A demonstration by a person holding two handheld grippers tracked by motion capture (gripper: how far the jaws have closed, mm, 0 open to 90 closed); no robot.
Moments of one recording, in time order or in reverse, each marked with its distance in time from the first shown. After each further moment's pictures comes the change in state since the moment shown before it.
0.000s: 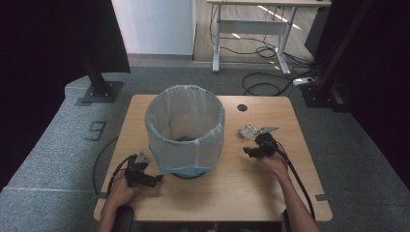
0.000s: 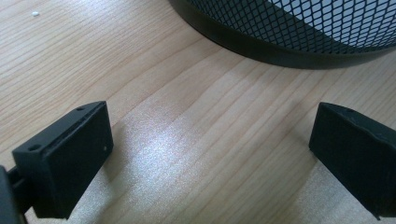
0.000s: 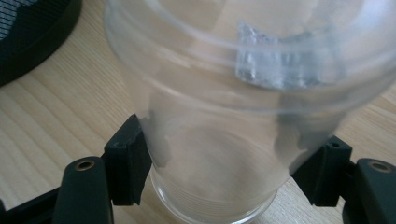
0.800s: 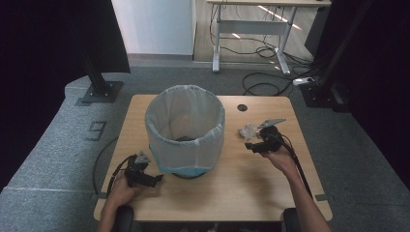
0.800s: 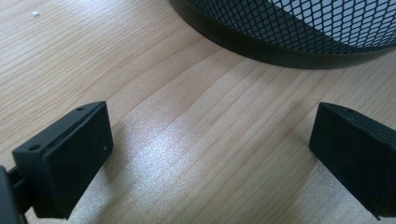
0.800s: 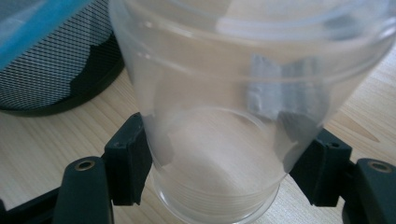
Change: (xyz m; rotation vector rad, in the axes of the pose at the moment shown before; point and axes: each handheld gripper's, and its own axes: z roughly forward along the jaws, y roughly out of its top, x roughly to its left) left arm 0.000 0.000 0.000 0.000 0.000 0.000; right arm 0.008 0.032 -0.050 -0.018 0.060 -0.017
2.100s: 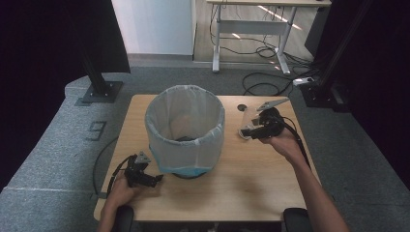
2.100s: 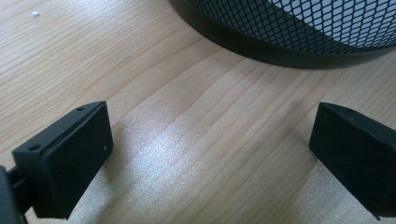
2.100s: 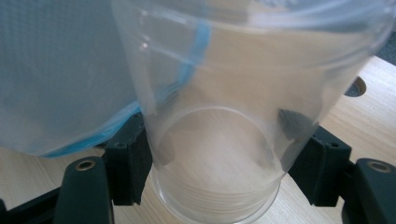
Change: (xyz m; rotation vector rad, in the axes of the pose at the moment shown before) left arm 0.000 0.000 0.000 0.002 0.000 0.002; right arm 0.013 0.067 -0.049 -0.037 0.103 -0.028
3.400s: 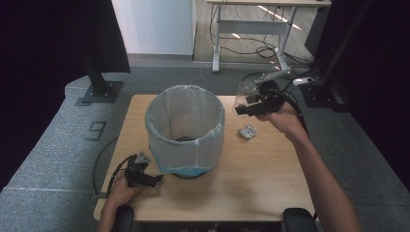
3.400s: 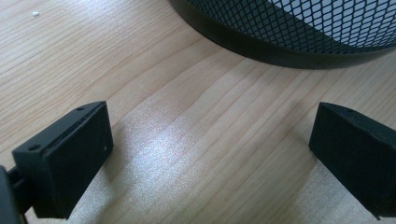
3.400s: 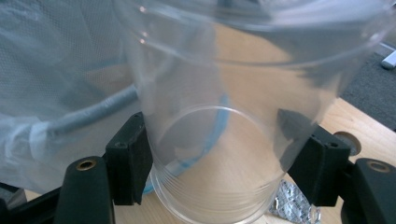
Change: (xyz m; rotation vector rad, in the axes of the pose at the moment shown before) left arm 0.000 0.000 0.000 -0.002 0.000 -0.002; right arm 0.009 0.080 -0.039 -0.065 0.069 -0.036
